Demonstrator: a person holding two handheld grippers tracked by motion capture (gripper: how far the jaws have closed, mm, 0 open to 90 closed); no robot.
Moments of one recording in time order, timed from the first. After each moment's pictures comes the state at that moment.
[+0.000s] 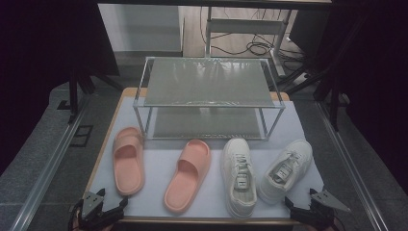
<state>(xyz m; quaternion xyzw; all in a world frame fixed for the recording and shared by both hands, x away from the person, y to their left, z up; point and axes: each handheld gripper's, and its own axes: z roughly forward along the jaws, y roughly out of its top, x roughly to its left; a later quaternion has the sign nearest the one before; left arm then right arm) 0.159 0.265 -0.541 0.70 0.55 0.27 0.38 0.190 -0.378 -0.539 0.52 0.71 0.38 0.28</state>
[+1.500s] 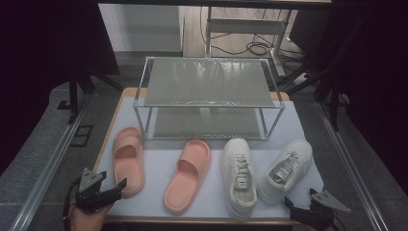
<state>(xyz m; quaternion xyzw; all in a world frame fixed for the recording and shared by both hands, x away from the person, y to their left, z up) 0.207 0.262 -0.485 0.72 0.54 0.24 0.37 0.190 -0.378 -0.539 0.52 0.71 0.38 0.28</state>
